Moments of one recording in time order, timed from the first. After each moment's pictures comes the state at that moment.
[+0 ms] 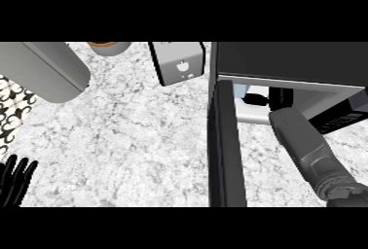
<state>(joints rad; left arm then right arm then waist) 0.40 0.08 0.31 -1.85 0.20 -0.51 -0.34 -0.96 -0.19 -0.16 -0.09 0.23 -0.78 -0.75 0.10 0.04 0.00</state>
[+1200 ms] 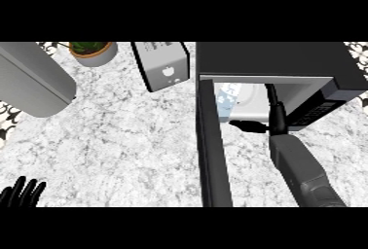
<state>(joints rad) 0.56 0.02 0.24 -1.96 0.16 -0.58 -0.35 -0.74 -0.13 -0.26 -0.21 0.10 -0.33 -0.96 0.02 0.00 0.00</state>
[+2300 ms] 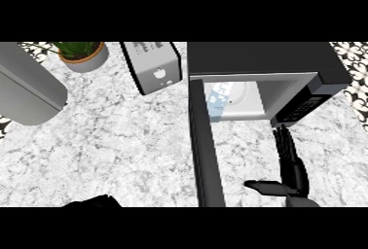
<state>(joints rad) 0.49 0.00 -0.09 -1.99 -0.04 -0.58 -0.28 -0.12 -0.07 -0.12 -0.83 -0.02 0.10 -0.96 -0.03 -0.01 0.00</state>
